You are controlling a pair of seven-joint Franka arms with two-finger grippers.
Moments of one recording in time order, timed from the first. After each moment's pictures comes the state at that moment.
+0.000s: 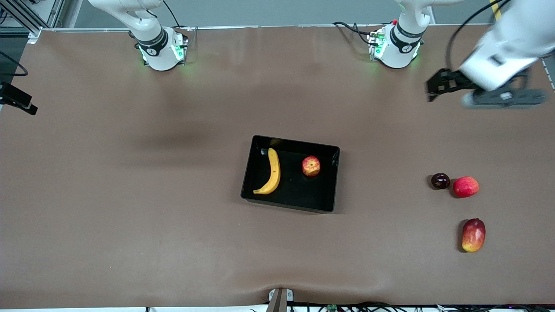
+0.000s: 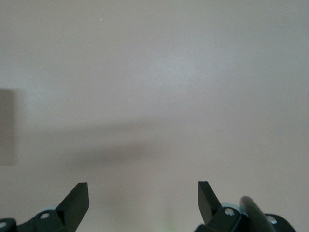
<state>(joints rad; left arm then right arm) -0.02 0.04 -0.31 -1.52 0.01 1.45 -0.31 0.01 -0.06 -0.17 -1.61 -0.02 1.56 -0.07</state>
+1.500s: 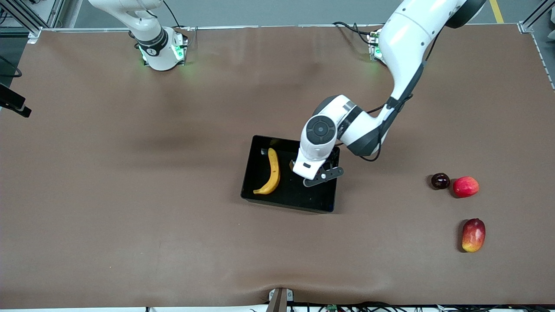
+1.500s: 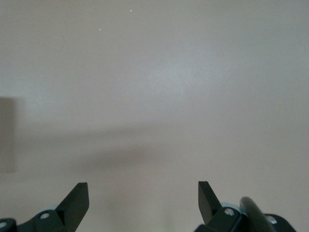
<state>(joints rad) -0.37 0.71 -0.36 -1.51 0.23 2.09 -1.10 0.00 -0.04 -0.17 -1.58 -0.02 1.57 -0.07</state>
